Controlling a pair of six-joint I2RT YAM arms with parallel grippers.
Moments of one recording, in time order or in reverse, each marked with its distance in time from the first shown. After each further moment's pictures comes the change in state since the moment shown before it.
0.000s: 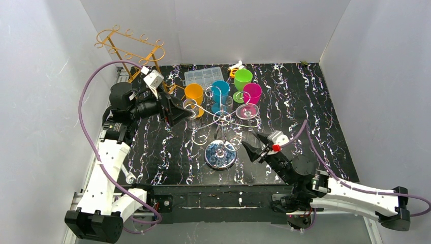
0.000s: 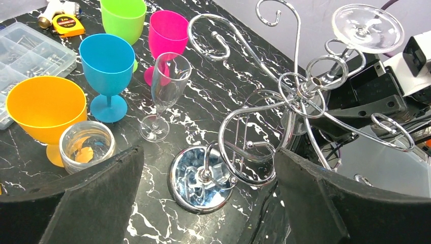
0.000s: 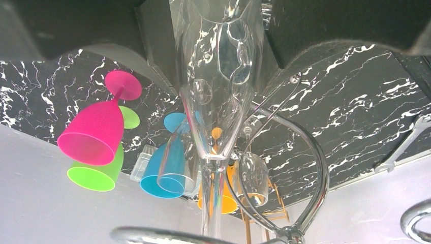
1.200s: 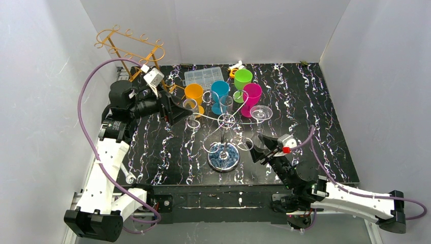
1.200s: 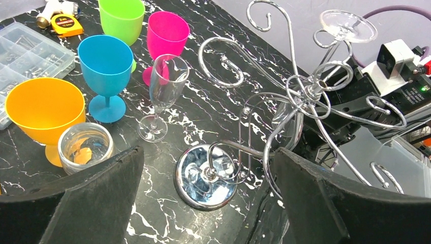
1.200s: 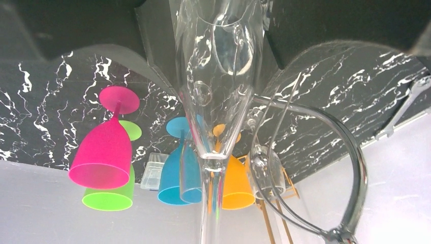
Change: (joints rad) left arm -0.011 0.015 0.043 -0.039 -0.007 0.004; right arm 0.000 -0.124 -0.166 0.138 0.096 0.092
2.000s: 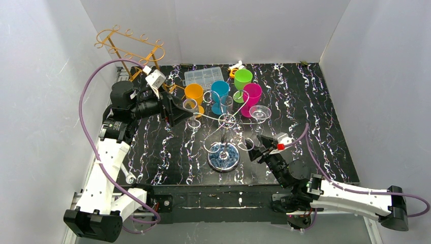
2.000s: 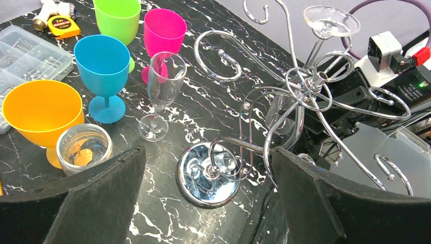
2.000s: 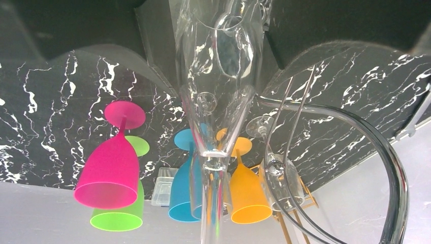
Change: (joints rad) left arm -0.011 -0.002 -0.008 -0.007 0.005 0.038; right arm 0.000 0.116 0.004 0.038 0.076 0.049
